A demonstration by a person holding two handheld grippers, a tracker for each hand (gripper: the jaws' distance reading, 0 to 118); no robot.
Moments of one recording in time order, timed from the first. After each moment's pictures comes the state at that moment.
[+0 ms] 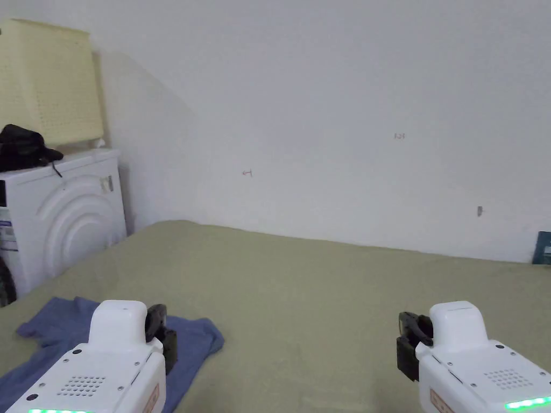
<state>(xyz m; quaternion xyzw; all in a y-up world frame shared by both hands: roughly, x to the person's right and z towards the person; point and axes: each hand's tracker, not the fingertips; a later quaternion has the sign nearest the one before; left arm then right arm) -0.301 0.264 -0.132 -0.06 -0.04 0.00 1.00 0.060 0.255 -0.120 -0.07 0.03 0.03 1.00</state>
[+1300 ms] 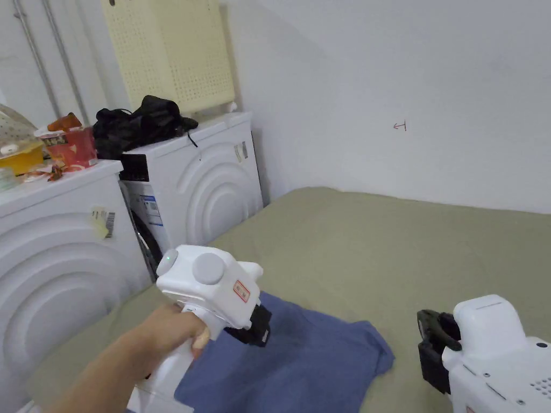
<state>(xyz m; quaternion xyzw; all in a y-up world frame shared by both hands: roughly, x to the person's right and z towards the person) -0.443 0.191 -0.498 -0.54 -0.16 -0.04 0.82 -0.109 0.184 -0.339 -0.12 0.19 0.04 0.97</state>
